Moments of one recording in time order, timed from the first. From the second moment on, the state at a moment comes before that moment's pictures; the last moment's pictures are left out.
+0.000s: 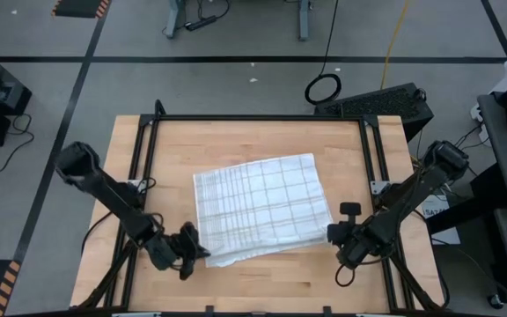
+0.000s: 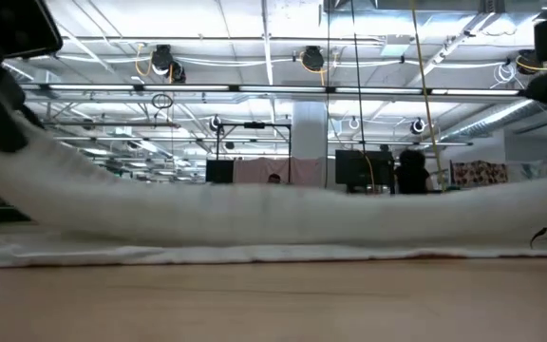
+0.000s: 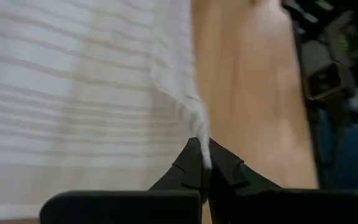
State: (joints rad) left arm -0.80 1.44 0.52 0.20 -0.47 -0.96; right arm 0.77 1.41 0.85 -0.98 0.28 0.84
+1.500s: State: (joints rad) left arm -0.34 1.39 0.52 -0.03 -0.41 -0.46; right arm 0.63 1.48 0.82 -0.58 0.67 1.10
